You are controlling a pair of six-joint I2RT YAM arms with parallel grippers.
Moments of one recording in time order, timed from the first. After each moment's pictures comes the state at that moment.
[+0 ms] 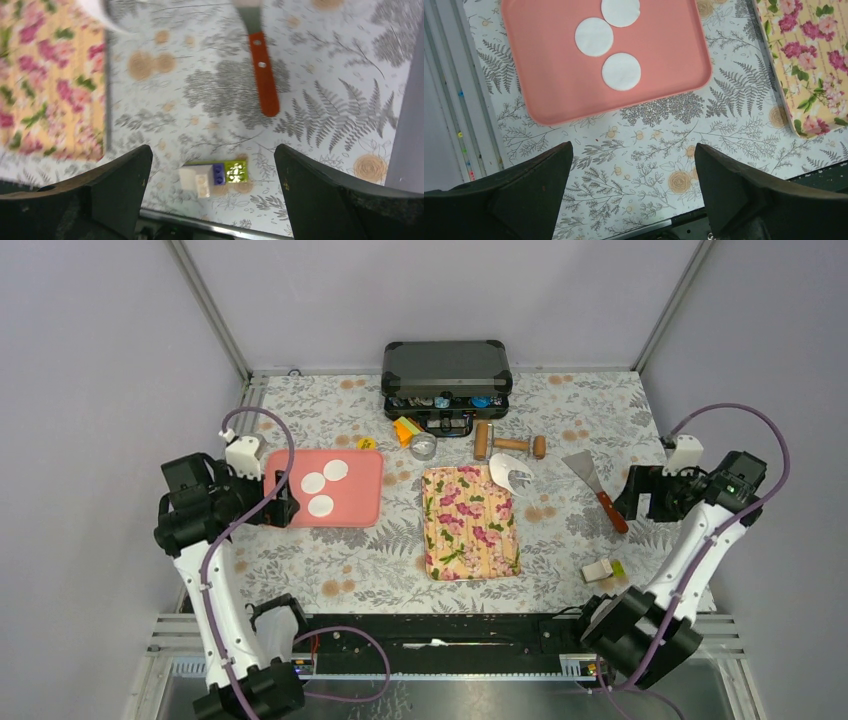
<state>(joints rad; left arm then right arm) 0.45 0.85 1.06 -1.07 0.58 0.43 -0.73 1.11 1.04 -1.02 -0.59 -0.55</state>
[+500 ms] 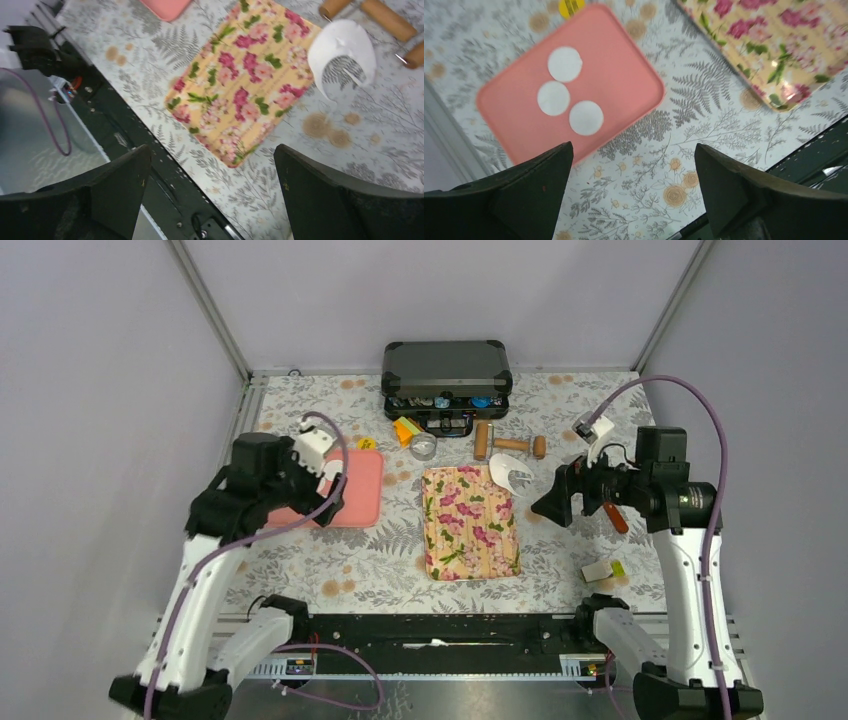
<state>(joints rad) -0.24 0.92 1.12 -0.98 0.24 0.31 -0.03 0.94 1.20 -1.11 -0.79 -0.31</state>
